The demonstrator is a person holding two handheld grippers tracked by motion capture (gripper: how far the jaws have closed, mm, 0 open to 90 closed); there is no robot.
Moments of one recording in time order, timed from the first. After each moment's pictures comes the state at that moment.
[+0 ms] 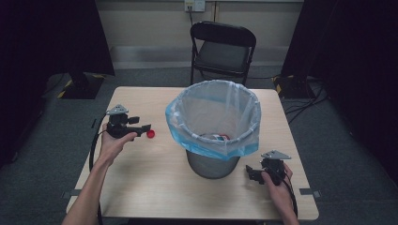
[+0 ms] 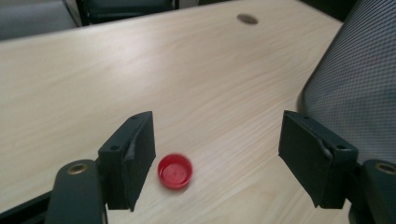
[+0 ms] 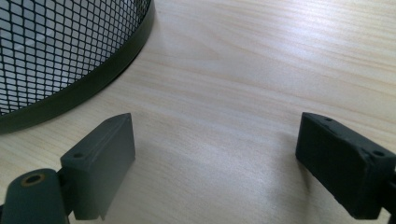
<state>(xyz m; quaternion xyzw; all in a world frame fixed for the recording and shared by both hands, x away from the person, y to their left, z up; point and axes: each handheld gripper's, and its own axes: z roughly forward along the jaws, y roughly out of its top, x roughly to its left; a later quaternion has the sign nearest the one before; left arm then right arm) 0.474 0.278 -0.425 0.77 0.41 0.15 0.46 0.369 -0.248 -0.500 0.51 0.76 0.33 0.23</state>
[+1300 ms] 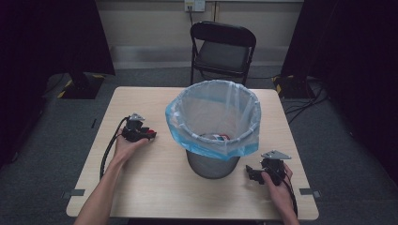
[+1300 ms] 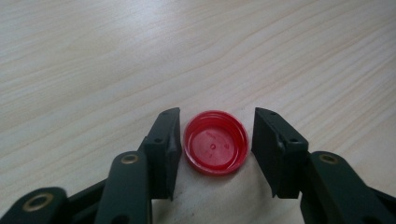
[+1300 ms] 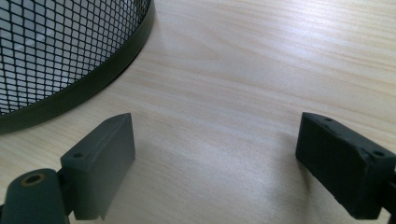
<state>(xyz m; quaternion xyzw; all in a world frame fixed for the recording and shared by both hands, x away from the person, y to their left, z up) 0.508 0.256 -0.493 0.81 0.43 0.15 0.37 0.369 -0.248 -0.500 0.51 0.76 0.33 0.23</state>
